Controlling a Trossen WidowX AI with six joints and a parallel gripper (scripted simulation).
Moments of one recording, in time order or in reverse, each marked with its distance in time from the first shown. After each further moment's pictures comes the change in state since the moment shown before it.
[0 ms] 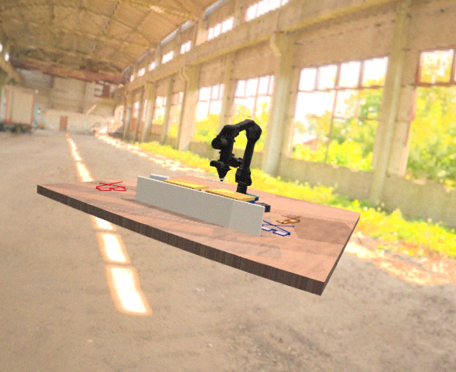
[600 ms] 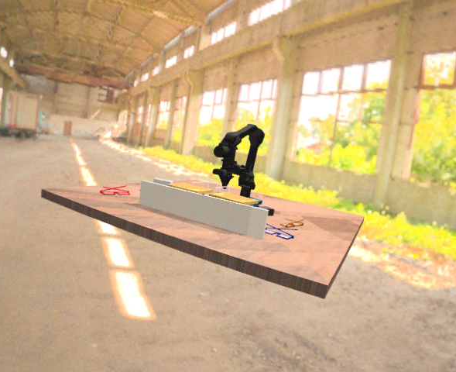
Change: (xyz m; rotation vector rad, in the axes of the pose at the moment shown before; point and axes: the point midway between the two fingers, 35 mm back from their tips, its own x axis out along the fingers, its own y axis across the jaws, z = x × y) arm 0.020 0.000 0.001 0.005 -0.018 0.000
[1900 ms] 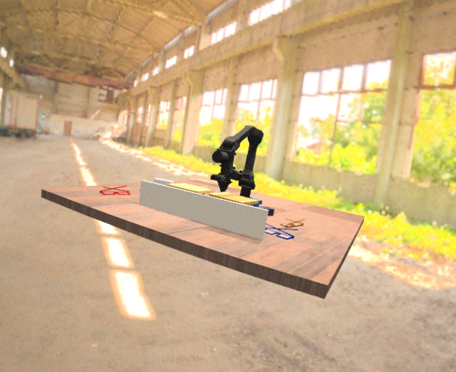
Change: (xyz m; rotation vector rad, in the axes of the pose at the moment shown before) arm 0.027 -0.013 0.002 -0.004 -0.001 -0.009
